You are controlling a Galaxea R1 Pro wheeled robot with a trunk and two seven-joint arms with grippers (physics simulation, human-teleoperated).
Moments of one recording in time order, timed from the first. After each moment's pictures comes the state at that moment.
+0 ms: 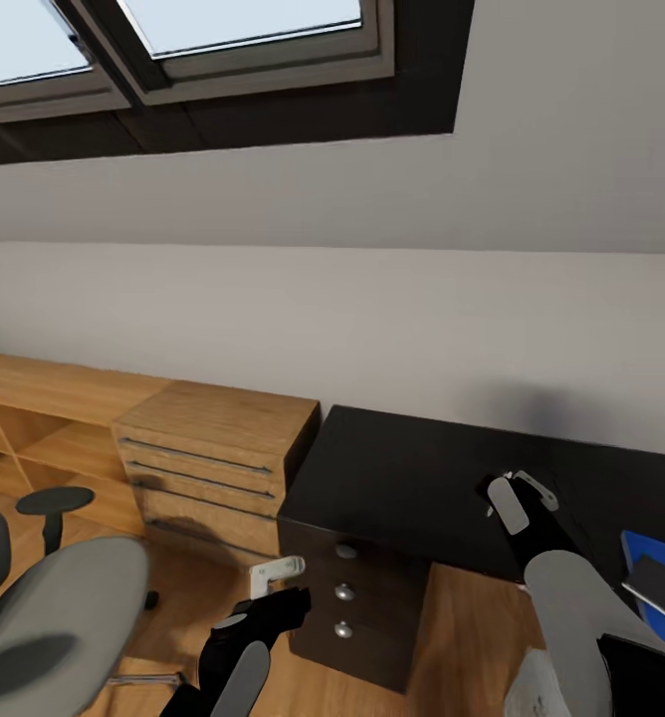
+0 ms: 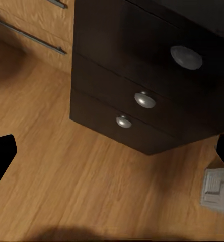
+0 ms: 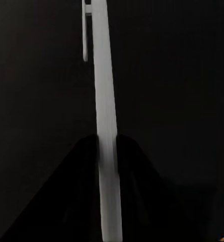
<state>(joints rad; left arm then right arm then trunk) -0.17 -0.10 -0.41 -1.44 0.61 0.61 0.66 -0.84 -0.04 -0.27 -0.60 -0.52 0.31 -0.53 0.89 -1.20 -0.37</state>
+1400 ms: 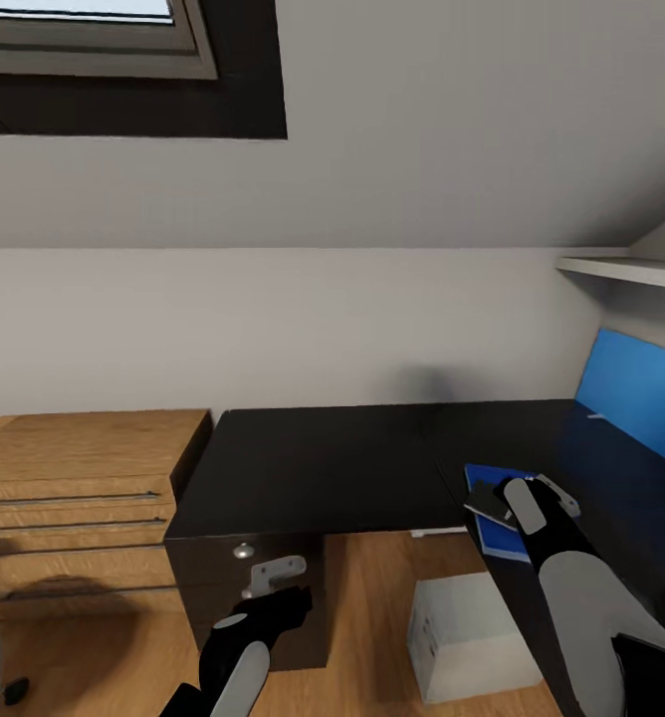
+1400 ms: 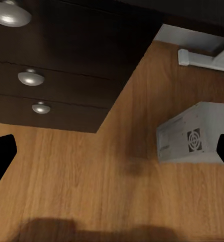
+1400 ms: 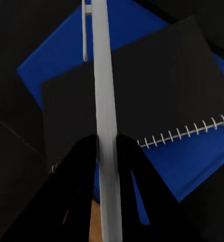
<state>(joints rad) -0.17 -0.10 -0.41 -1.44 0.61 0.61 0.66 -0.84 -0.08 -0.31 -0.60 -0.52 0.31 -0.55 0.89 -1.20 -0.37</state>
